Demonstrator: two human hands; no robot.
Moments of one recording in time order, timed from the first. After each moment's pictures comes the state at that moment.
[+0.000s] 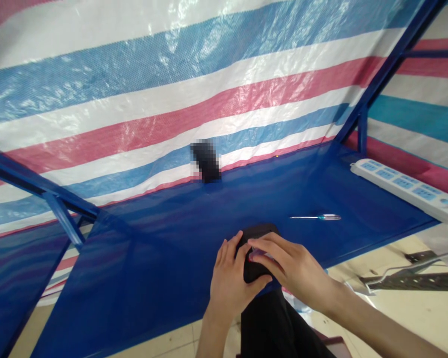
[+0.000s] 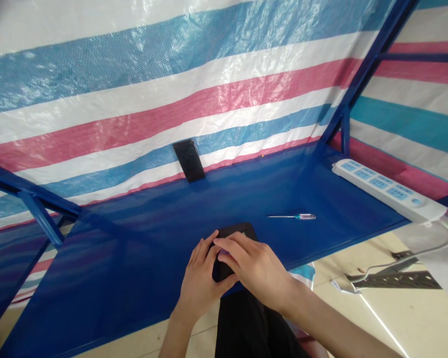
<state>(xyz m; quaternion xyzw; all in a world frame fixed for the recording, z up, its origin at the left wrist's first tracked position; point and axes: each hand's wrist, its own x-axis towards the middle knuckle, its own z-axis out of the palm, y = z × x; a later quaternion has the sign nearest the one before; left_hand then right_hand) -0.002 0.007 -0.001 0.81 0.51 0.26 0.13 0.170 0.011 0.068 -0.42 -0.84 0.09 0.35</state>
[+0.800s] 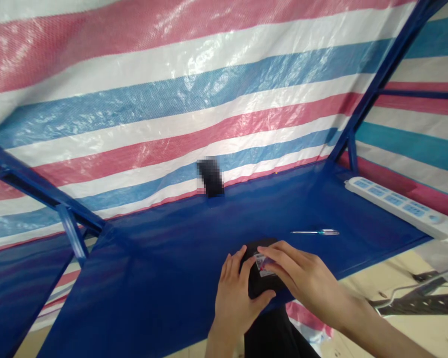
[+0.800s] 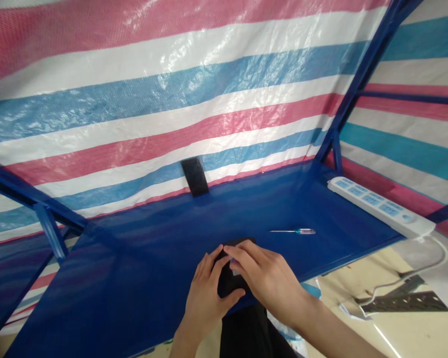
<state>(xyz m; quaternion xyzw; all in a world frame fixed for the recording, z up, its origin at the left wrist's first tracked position) -0.004 0.007 -0.002 0.81 0.51 0.25 0.14 0.176 0.008 0.083 -0.43 -0.85 0.01 0.32</state>
